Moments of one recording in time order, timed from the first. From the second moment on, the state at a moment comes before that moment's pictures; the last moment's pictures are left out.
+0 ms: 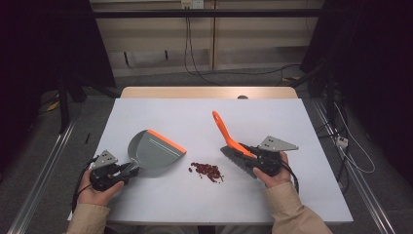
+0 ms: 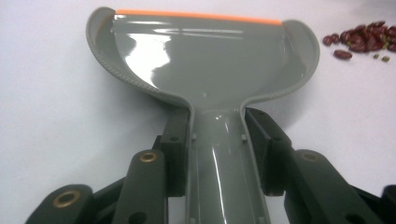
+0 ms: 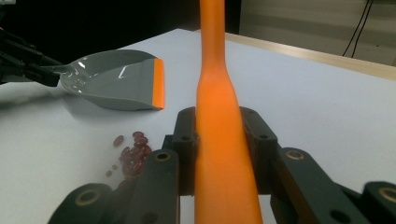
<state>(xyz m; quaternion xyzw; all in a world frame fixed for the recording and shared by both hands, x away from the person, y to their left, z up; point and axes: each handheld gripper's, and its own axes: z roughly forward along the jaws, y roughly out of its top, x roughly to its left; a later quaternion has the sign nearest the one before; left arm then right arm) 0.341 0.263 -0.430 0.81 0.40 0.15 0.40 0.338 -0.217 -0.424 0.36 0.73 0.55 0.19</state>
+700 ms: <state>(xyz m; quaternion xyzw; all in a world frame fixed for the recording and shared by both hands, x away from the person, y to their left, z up) 0.355 0.244 -0.444 0.85 0.37 0.15 0.34 0.339 -0.217 -0.427 0.36 0.73 0.55 0.18</state>
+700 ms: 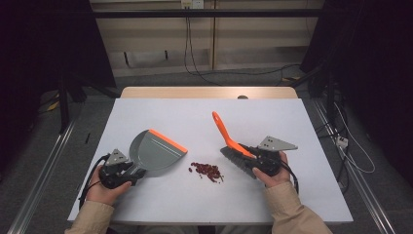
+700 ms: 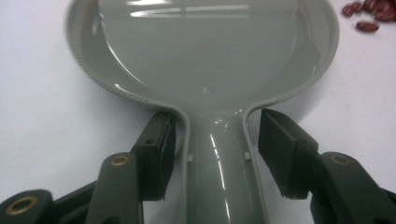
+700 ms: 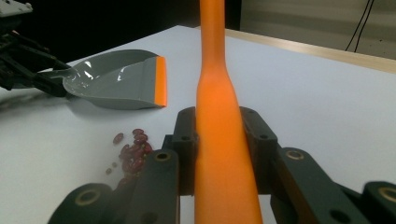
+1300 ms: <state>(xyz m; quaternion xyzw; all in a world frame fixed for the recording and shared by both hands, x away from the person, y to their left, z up) 0.348 0.253 -0.428 0.85 0.35 0.13 0.36 0.339 -0.218 -0.427 0.36 0.73 0.55 0.18</state>
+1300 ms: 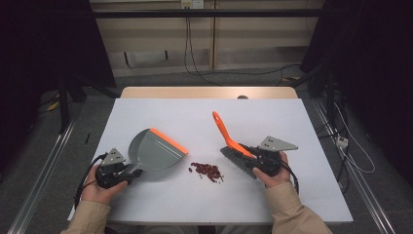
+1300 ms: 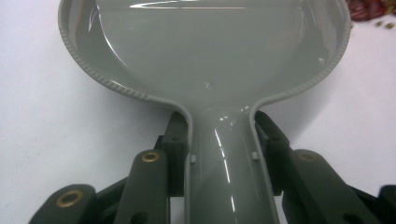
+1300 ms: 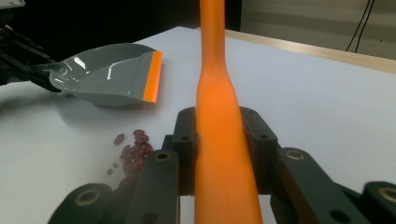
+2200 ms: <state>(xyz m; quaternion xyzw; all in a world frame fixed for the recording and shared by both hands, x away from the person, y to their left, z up) 0.326 0.256 -0.418 0.90 0.25 0.08 0.36 0.348 -0.213 -0.433 0.39 0.73 0.53 0.19</state>
